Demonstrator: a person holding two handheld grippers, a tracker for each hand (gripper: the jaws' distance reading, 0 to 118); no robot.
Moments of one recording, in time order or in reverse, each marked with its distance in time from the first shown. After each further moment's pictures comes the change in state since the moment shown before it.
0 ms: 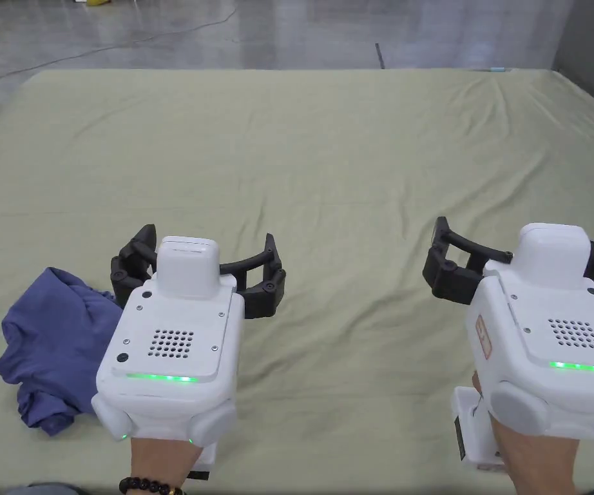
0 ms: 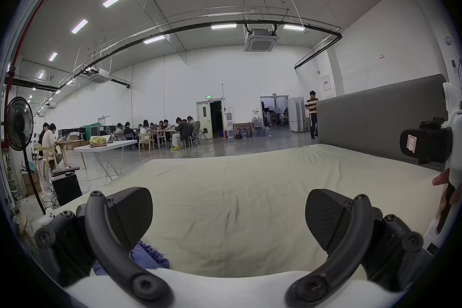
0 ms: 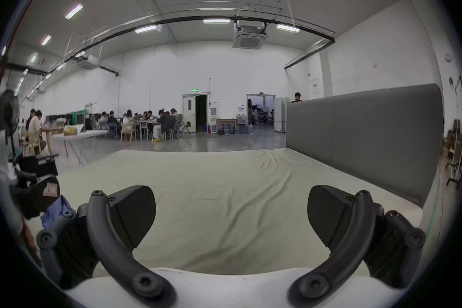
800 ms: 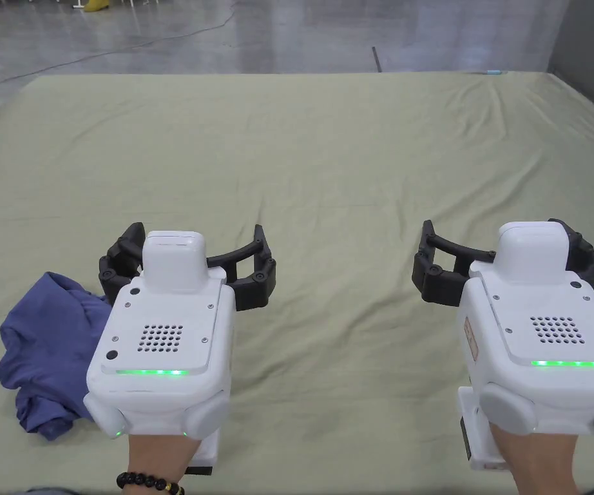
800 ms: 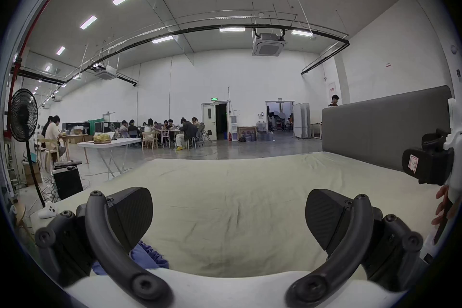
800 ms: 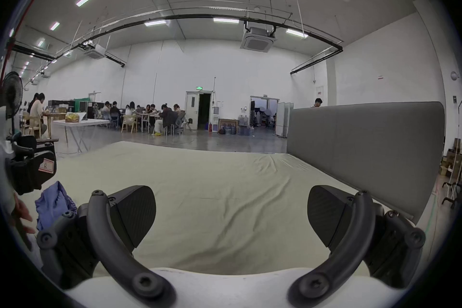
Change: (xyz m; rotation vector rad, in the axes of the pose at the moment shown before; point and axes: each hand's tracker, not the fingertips) left arm -0.006 0.008 -0.005 0.010 0.030 0.048; right arm -0.007 0.000 -0.001 0.011 0.035 0.104
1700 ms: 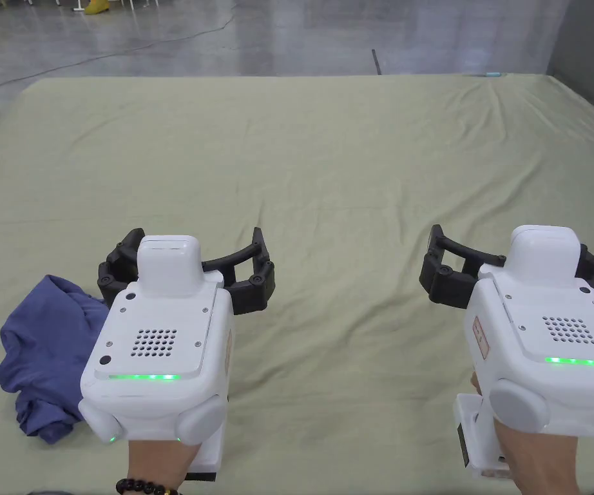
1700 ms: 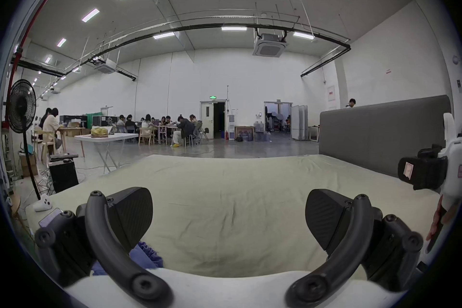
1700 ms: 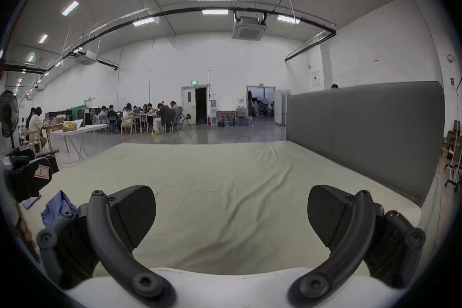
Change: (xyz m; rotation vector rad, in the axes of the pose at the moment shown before) left arm -0.003 0.000 0.003 -0.008 -0.016 0.046; right arm 0.006 -0.003 -0.002 -0.031 -0.019 -0.070
